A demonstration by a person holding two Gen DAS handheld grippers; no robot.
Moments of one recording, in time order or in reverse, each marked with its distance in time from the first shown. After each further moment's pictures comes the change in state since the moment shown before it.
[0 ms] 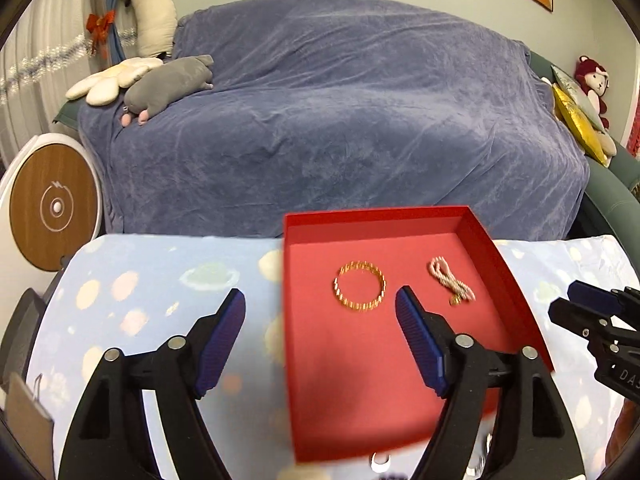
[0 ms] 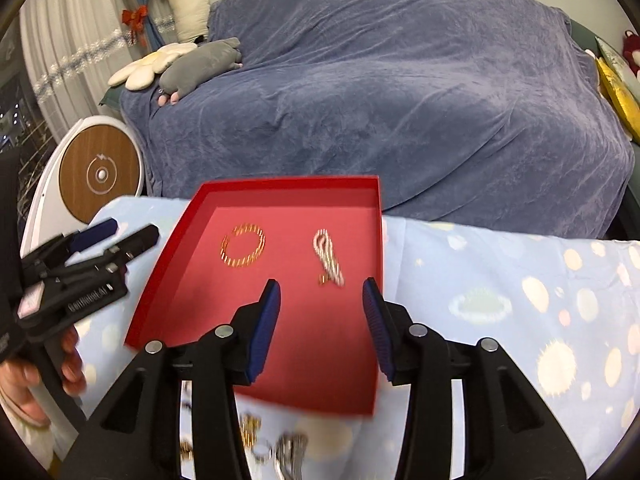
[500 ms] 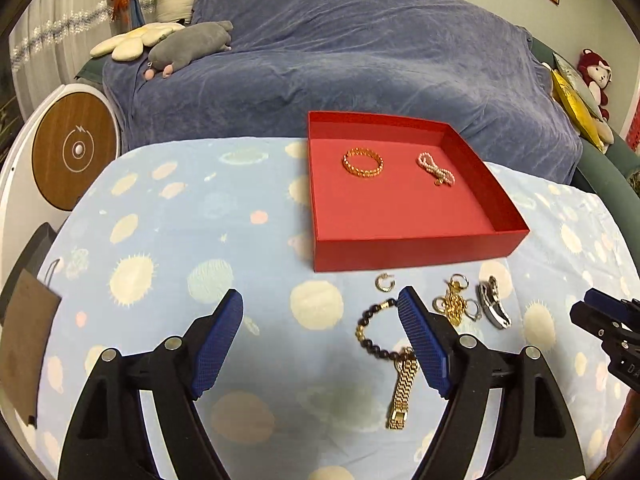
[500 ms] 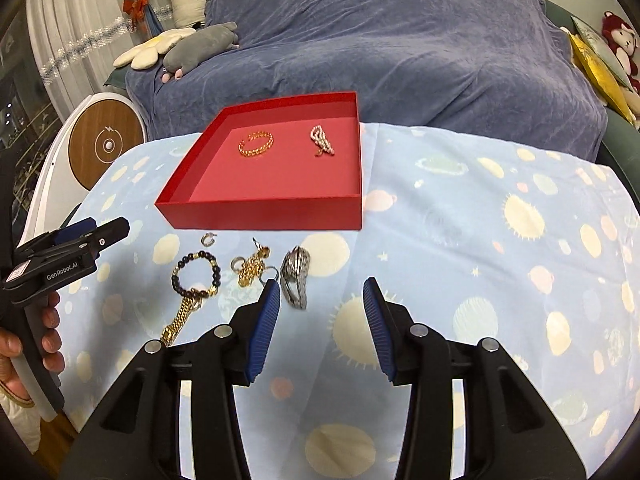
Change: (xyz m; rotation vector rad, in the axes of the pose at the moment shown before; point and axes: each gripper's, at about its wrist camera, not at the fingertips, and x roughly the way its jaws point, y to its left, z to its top) left arm -0.069 0.008 -0.115 -0.041 0.099 0.004; right arm -0.060 0.009 -0.121 0.053 0.063 -0.021
